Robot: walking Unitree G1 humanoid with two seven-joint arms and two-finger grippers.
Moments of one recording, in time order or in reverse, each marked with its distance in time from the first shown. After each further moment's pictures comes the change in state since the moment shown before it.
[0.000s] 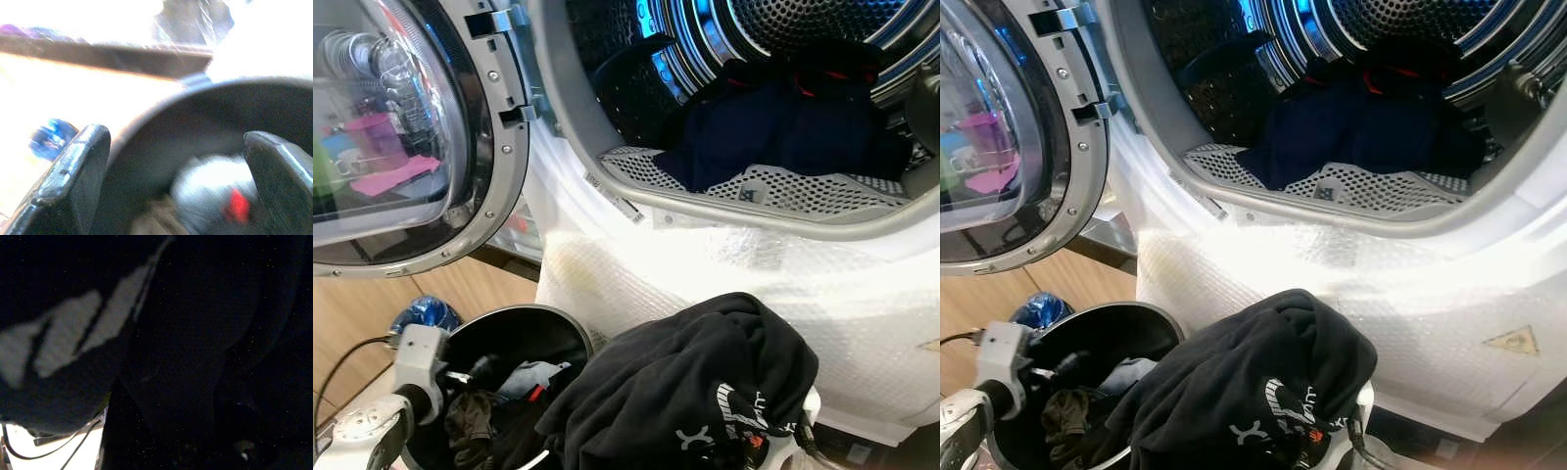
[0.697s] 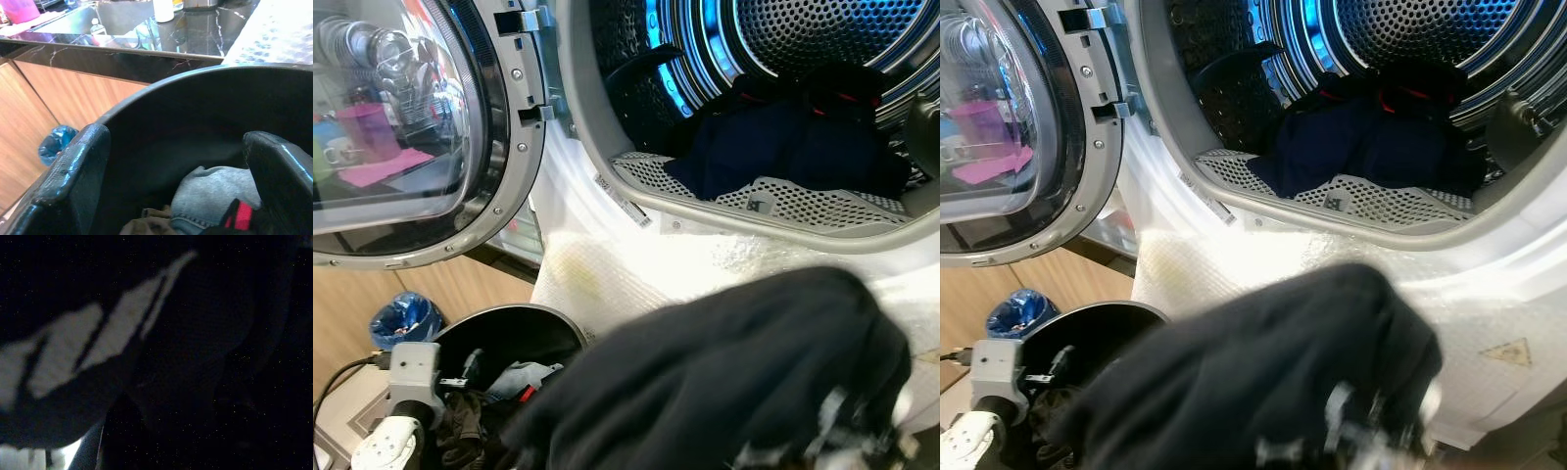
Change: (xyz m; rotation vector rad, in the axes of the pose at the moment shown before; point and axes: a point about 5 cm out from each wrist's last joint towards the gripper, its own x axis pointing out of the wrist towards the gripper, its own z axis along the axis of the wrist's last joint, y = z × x) left arm 0.001 -0.028 -0.035 0.023 -0.065 0.075; right arm 0.057 0.055 0.081 -0.096 -0.267 0.308
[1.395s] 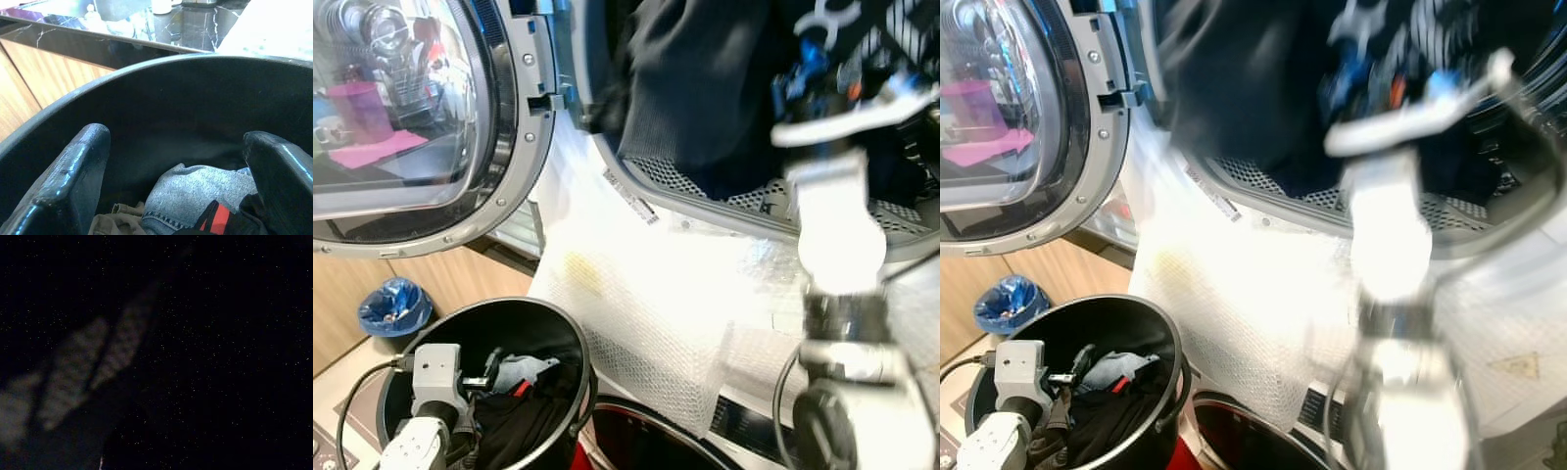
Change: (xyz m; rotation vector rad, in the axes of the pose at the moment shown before) left arm 0.002 -0.011 -0.004 -0.072 -0.025 0.028; right arm 0.094 -0.145 0.149 -0.340 -0.338 -0.314
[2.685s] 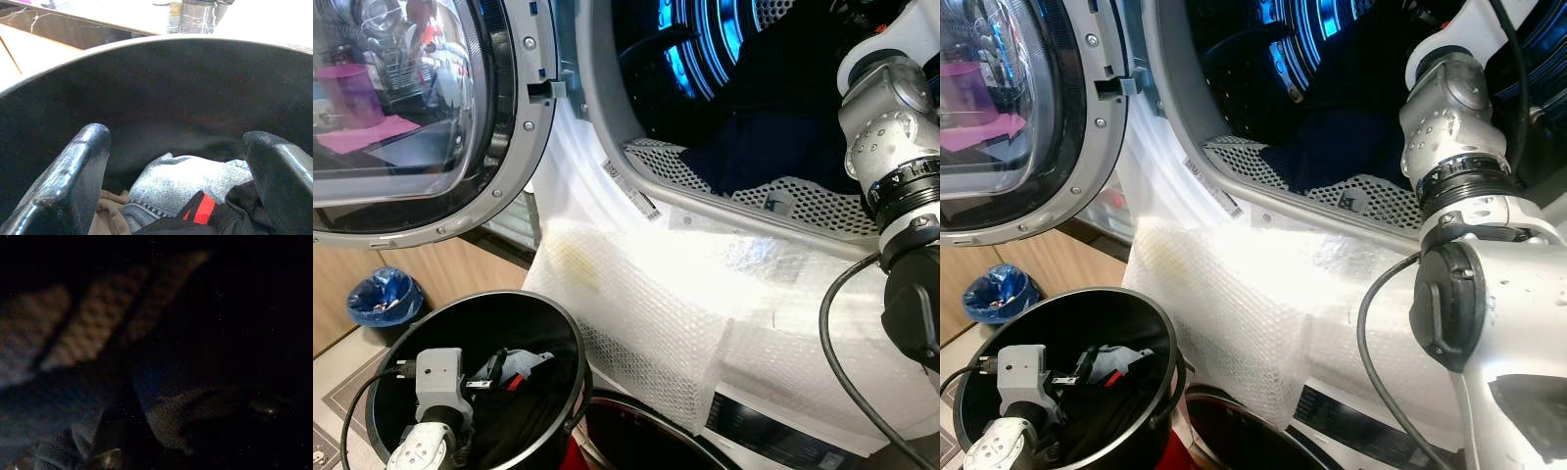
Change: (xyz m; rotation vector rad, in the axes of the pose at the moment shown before) left arm -0.004 -0.008 -0.004 -0.033 -0.009 0.022; right arm 0.009 -0.077 0.056 -0.747 0.313 -1.087
